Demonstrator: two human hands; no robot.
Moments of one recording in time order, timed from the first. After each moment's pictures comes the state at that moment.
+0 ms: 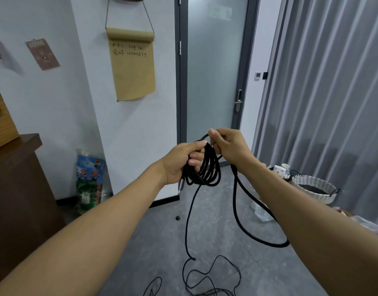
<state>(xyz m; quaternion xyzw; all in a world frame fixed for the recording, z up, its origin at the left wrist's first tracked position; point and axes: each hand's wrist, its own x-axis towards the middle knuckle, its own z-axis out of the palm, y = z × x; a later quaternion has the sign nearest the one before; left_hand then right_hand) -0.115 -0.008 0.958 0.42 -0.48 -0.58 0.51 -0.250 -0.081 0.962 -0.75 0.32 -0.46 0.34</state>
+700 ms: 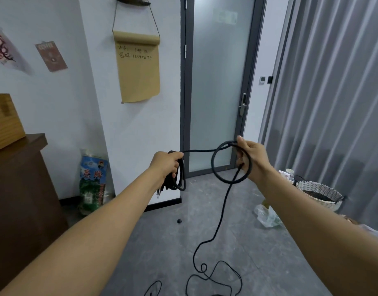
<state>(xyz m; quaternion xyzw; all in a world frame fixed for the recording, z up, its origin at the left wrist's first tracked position) -0.079 -0.021 0.934 0.63 -0.36 -0.39 0.57 -0.277 -0.114 0.939 -0.55 0.41 -0.52 0.51</state>
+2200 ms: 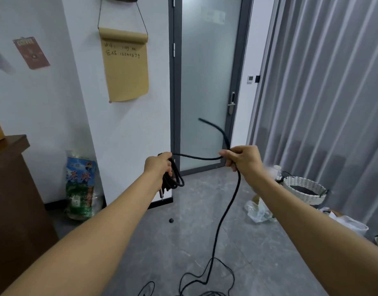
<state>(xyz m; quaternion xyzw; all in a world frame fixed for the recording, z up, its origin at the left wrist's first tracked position) -0.087 -0.035 0.922 0.61 -0.25 -0.41 0.63 -0.290 -0.089 0.940 -0.65 0.44 -0.48 0.39</state>
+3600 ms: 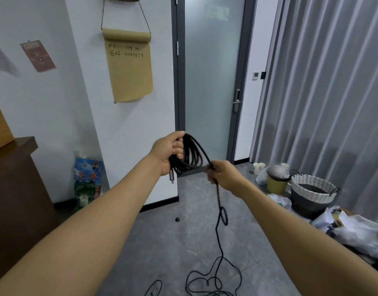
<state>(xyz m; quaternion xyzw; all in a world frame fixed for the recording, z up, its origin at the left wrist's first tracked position) -0.091 -0.036 0.964 0.44 -0.32 -0.54 0.65 -0.252 -0.107 0.888 -0.76 0.41 -0.30 0.41</state>
